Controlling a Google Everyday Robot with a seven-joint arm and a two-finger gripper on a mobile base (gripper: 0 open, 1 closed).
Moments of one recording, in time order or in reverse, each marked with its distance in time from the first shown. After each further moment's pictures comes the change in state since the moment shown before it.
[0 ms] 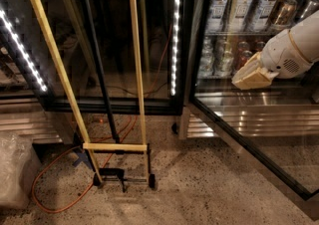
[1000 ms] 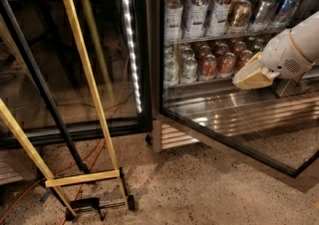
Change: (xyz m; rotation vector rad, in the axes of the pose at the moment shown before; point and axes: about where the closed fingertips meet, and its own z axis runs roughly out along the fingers) arm 0.000 0.000 0.000 0.000 0.000 0.000
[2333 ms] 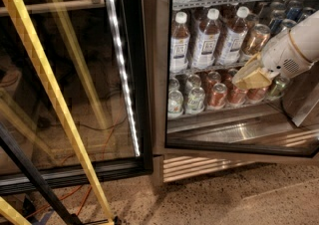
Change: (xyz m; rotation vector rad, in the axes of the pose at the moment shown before) arm 0.000 0.000 0.000 0.000 0.000 0.000
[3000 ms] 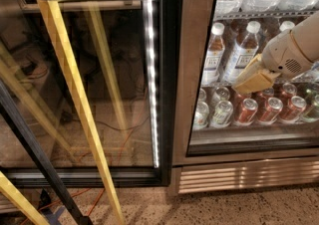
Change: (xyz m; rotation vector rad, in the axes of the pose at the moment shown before) arm 0.000 0.000 0.000 0.000 0.000 0.000
